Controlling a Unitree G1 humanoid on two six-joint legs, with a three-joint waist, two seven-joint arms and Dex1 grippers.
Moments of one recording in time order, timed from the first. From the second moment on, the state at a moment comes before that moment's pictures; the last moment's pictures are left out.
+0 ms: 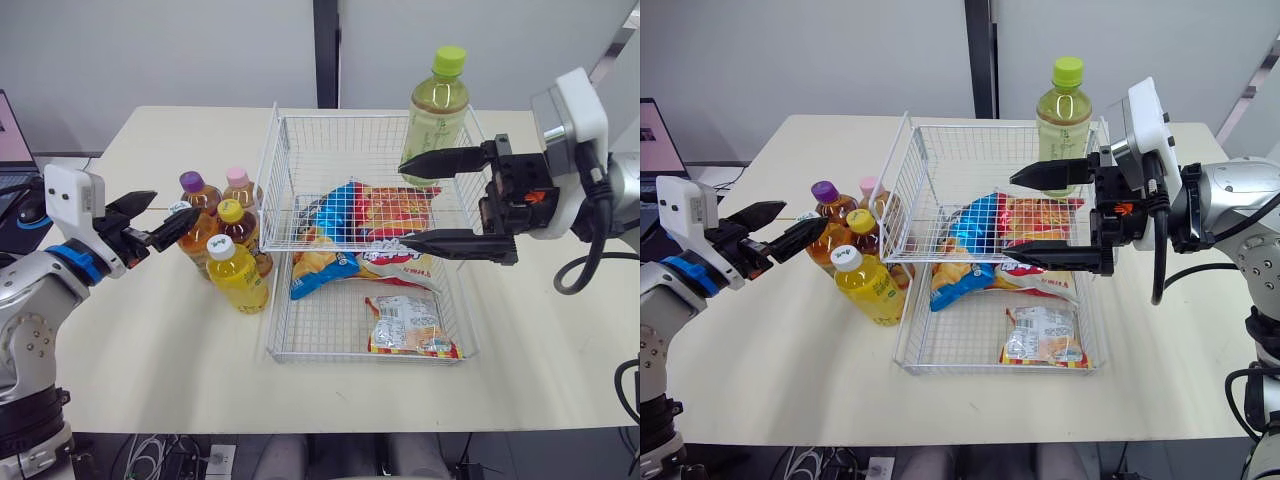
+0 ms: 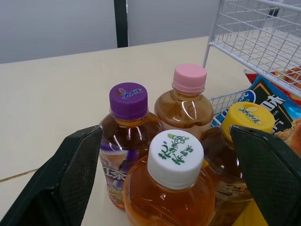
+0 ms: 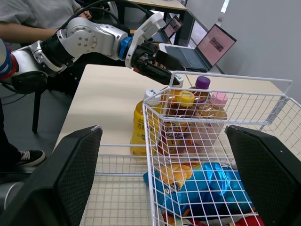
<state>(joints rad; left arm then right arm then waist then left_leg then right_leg) -0.28 0.75 0.51 -0.23 -0.59 0.73 -0.66 -0.82 -0.89 -0.06 -0.42 0.93 0.82 1.00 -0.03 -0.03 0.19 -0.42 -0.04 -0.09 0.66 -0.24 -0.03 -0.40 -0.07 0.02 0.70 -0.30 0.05</state>
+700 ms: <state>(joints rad) -0.29 0.75 0.44 -0.18 -0.58 0.66 -0.66 -0.83 -0.89 -0.06 -0.43 0.93 0.84 0.98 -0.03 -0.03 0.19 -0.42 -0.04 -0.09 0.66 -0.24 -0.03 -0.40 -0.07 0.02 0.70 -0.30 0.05</state>
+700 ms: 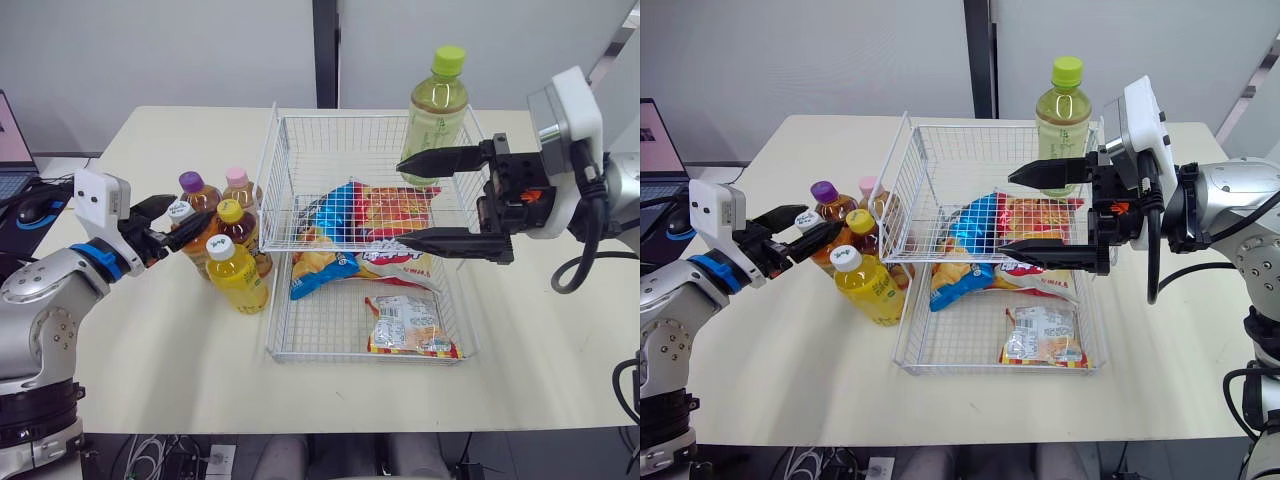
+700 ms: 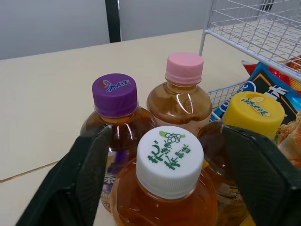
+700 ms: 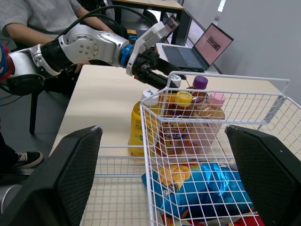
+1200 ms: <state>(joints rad) -0.24 0.77 0.49 -0.20 -0.66 0.70 -0.69 -0.83 -0.91 -0.10 -0.43 0.93 0.84 0.99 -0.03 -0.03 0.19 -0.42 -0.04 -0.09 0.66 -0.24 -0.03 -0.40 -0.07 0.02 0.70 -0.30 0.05</state>
